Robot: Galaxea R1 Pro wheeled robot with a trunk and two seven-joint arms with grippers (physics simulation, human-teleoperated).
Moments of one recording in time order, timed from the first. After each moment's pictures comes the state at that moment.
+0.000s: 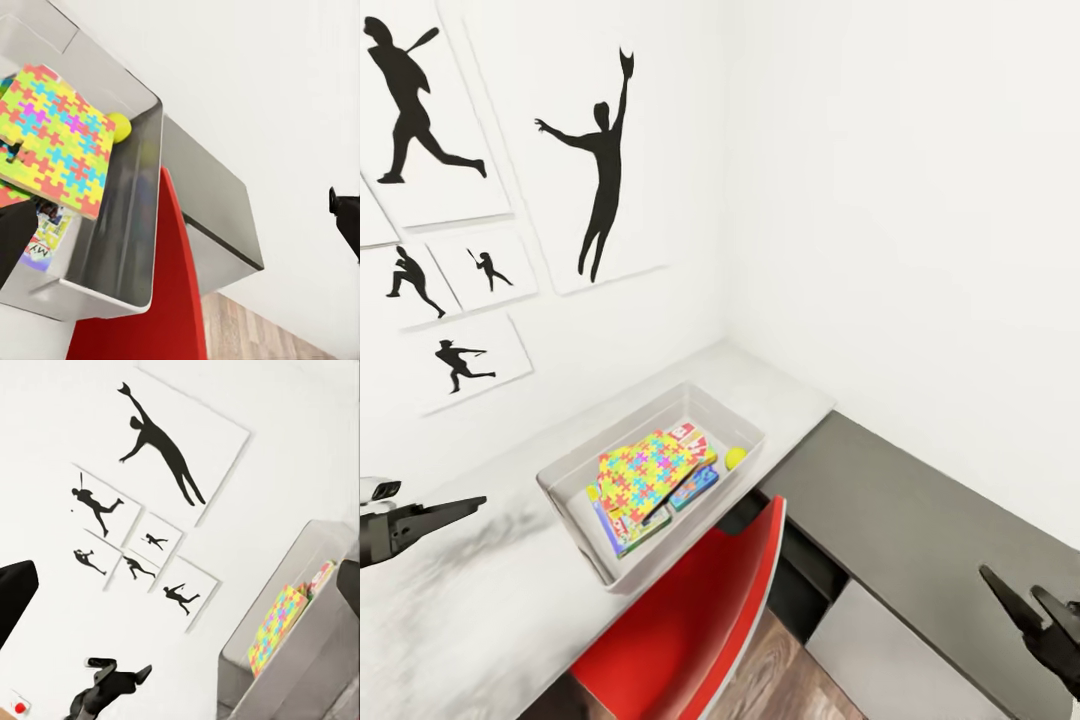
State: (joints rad) left arm -0.30 0.50 0.55 -1.47 0.21 0.98 -1.57; right arm 0.17 -0.18 -0.61 -1.58 -1.03 0.68 1.25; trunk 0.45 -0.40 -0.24
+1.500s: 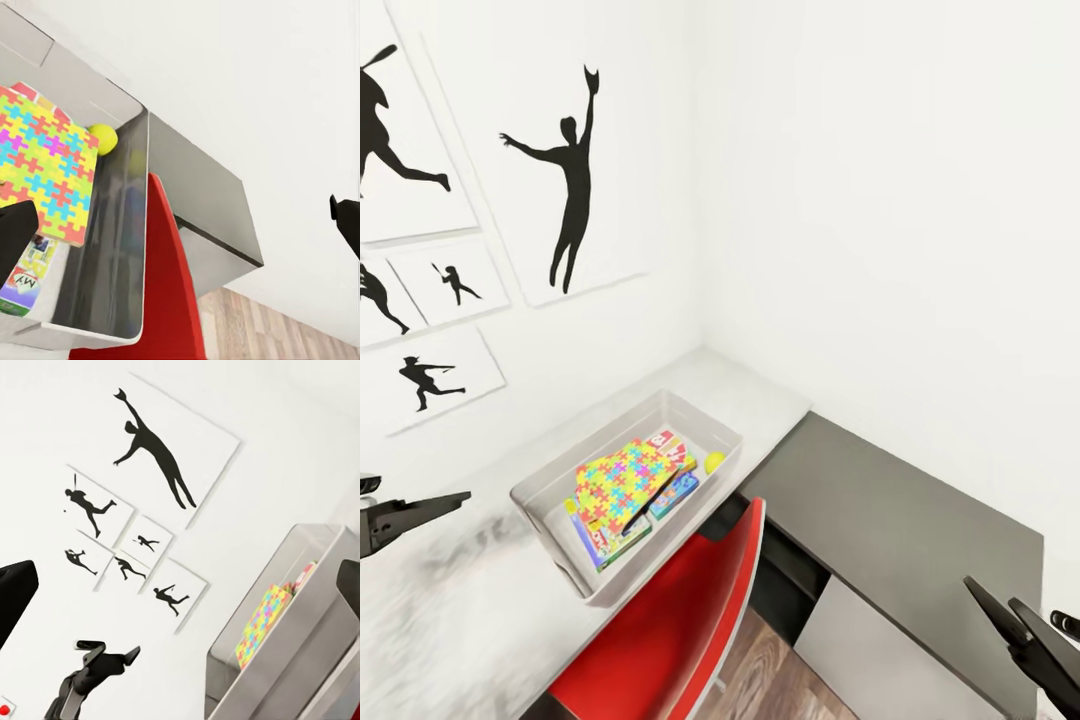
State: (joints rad) left arm -0.30 0.55 0.57 -1.47 0.23 0.98 -1.57; right arm 0.17 -0.14 -0.61 -1.57 -0.93 0.67 1.29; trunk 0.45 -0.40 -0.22
